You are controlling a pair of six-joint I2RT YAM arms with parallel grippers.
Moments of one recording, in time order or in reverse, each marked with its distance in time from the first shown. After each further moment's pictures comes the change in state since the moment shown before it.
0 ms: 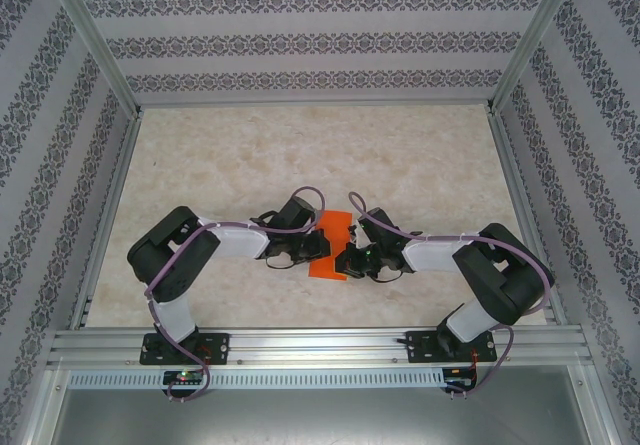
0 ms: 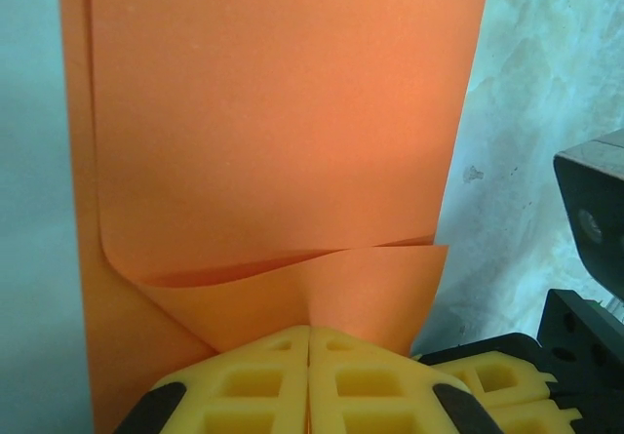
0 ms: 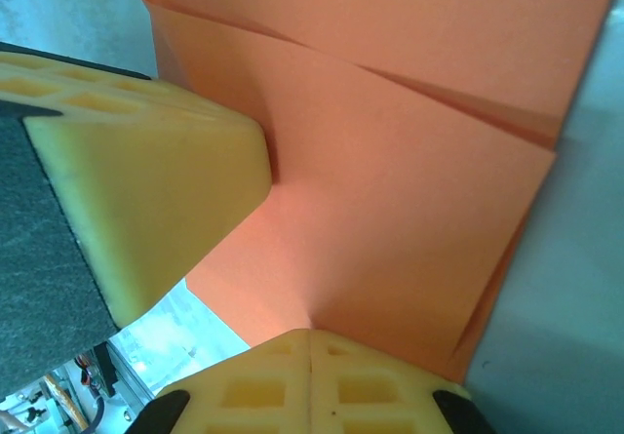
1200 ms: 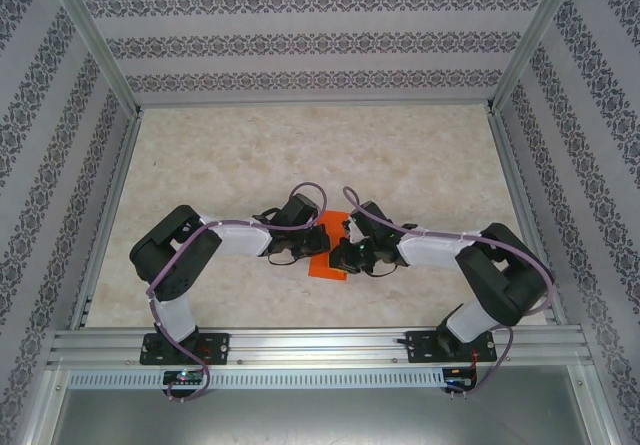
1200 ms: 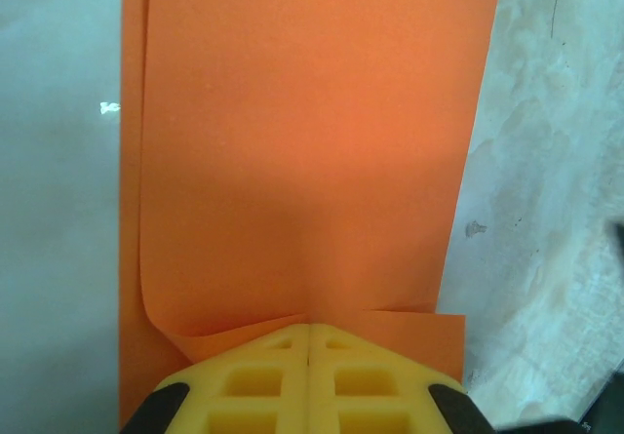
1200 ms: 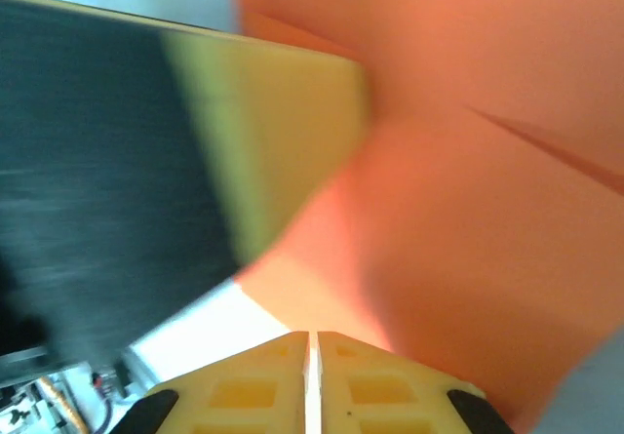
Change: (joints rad) left arm -0.011 0.018 0.042 -0.026 -0.076 0.010; right arm 0.026 0.003 0.087 -0.114 0.037 0.008
